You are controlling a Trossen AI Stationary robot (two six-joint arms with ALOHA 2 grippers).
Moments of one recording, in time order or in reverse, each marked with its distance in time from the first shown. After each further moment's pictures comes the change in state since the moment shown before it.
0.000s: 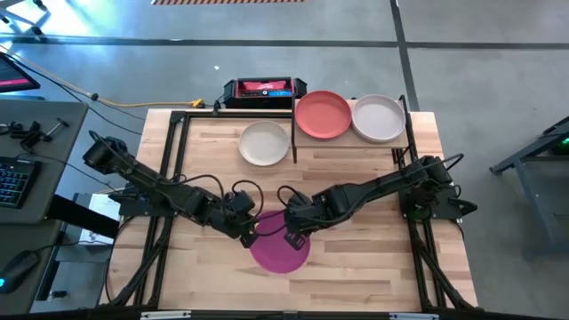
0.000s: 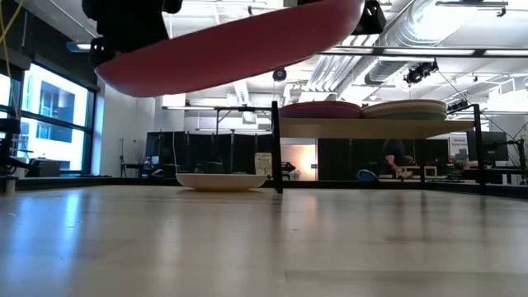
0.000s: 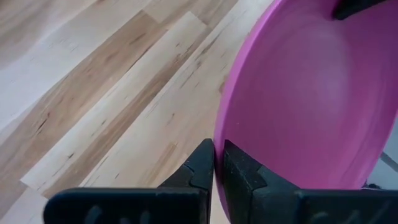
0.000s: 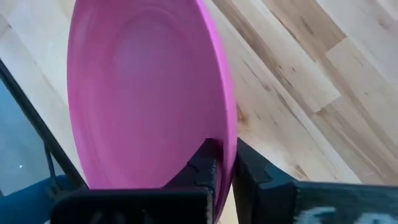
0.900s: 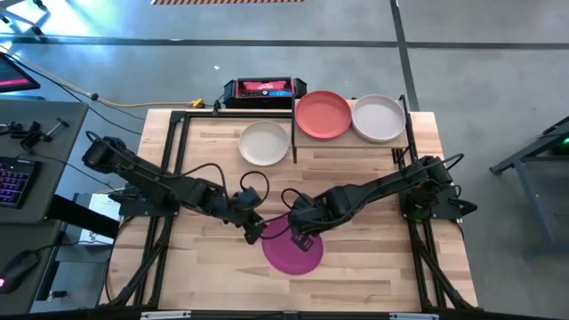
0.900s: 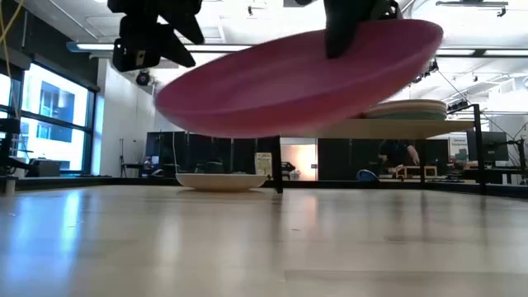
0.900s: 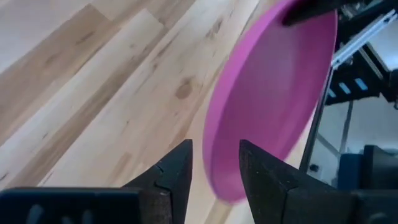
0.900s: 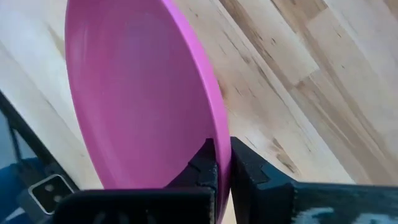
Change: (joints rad) left arm 0.088 -0.009 0.000 0.131 0.211 0.048; right arm 0.003 -0.001 0.000 -0.122 -0.020 -0.009
